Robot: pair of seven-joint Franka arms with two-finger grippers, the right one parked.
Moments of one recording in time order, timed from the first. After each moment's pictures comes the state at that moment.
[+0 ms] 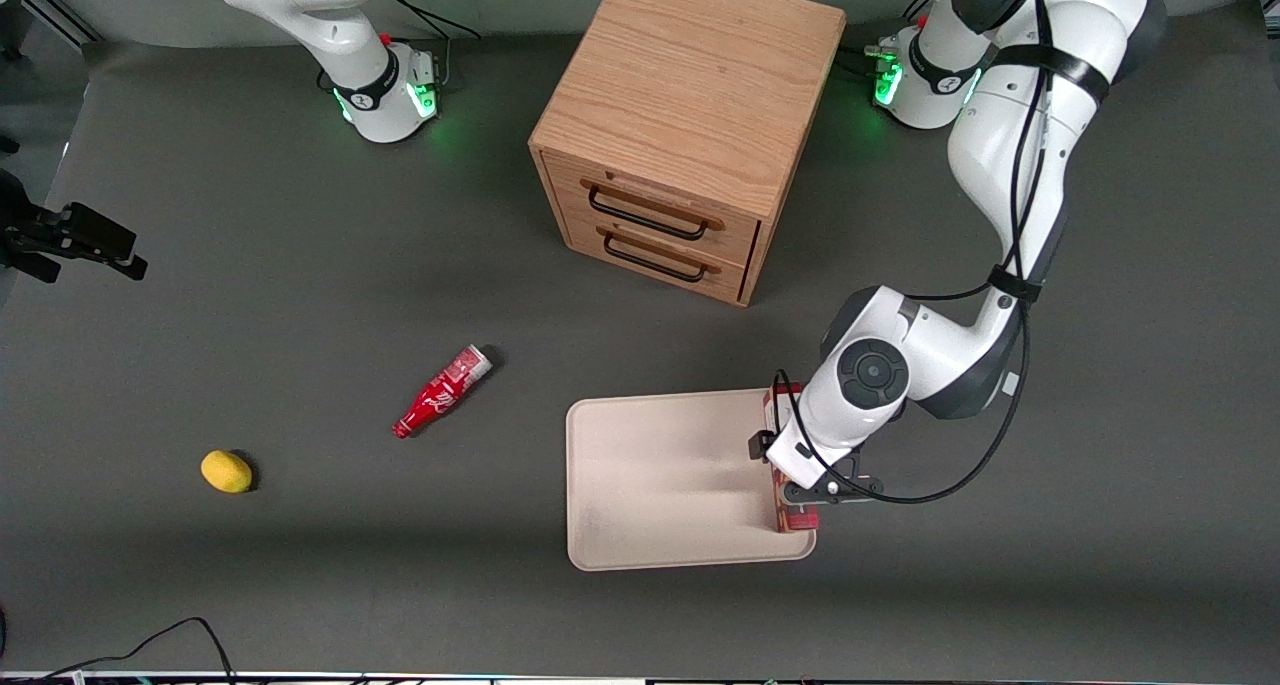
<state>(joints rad) -0.14 0.82 -0.37 -1.36 0.32 2.22 -0.64</state>
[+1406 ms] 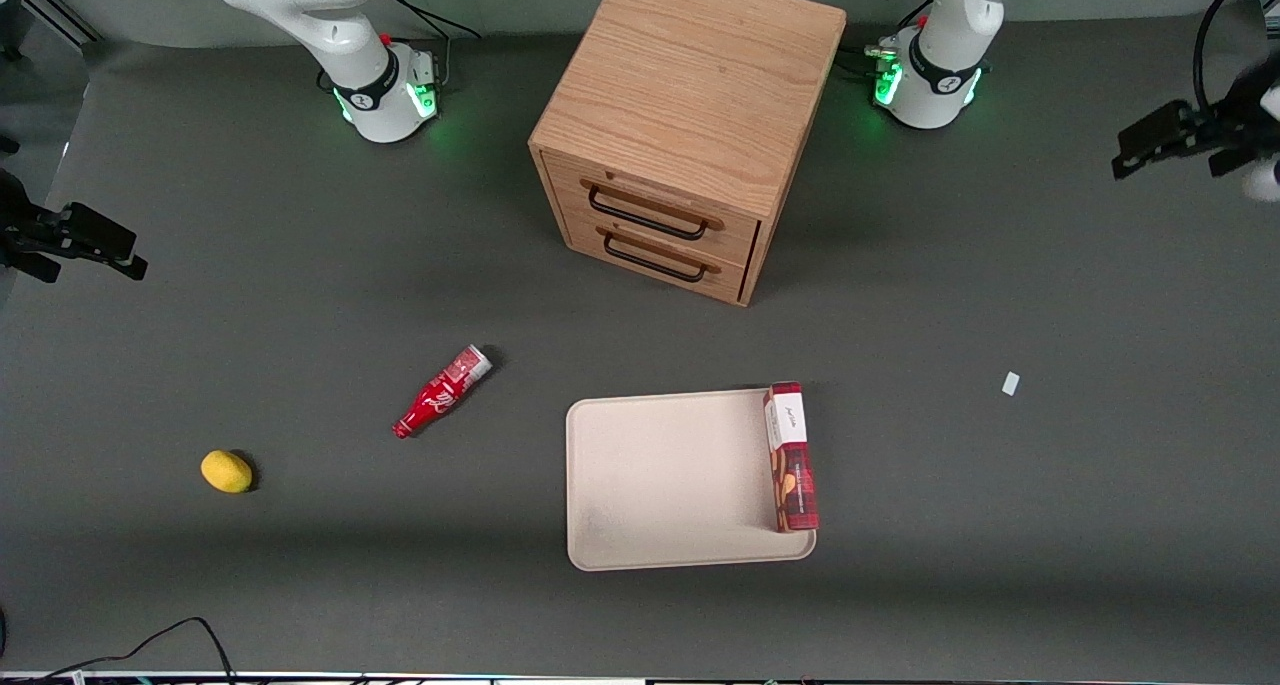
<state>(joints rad) -0.04 -0.16 0.05 -1.66 -0.02 1.36 -0.01</state>
